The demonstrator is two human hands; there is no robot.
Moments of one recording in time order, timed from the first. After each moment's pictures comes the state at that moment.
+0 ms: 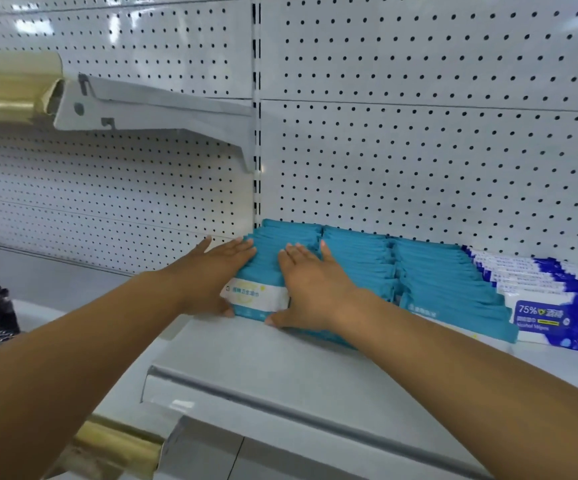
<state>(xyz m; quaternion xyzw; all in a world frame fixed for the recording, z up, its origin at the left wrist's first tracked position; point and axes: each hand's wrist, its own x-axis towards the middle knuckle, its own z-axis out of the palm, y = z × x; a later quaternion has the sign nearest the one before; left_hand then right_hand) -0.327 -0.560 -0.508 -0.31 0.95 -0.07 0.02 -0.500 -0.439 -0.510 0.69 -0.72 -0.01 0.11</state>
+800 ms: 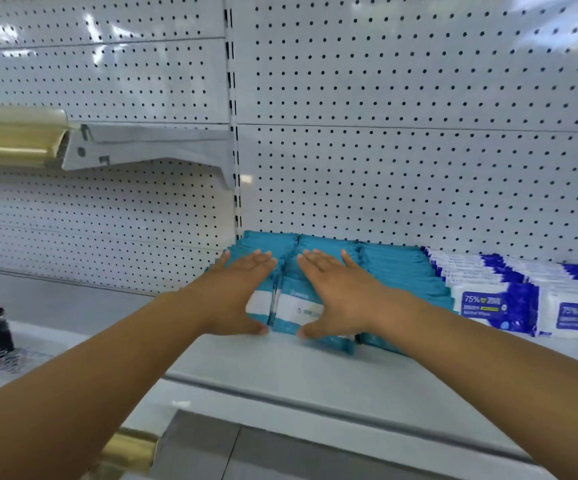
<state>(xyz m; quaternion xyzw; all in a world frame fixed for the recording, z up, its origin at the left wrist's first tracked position) -0.354 -0.486 -0.491 -0.26 0.96 -0.06 -0.04 -0.544 -0.366 -0.486 0.69 -0.72 -0.02 0.08</state>
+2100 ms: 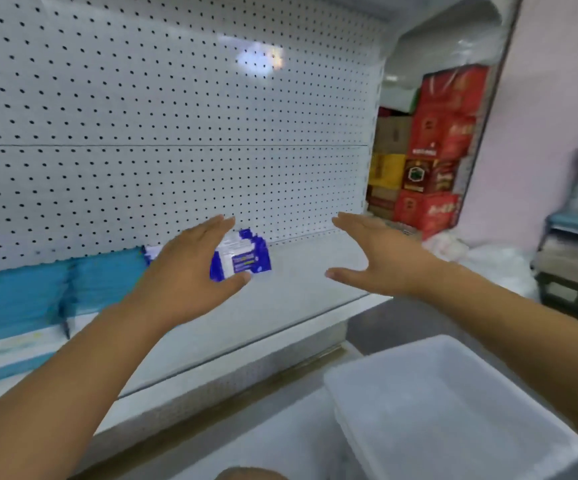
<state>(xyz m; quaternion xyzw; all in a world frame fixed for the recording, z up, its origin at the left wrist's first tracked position) -0.513 -0.191 -0.427 0.03 0.95 0.16 -0.27 -0.614 0.104 -0.402 0.34 -0.92 0.07 0.18</state>
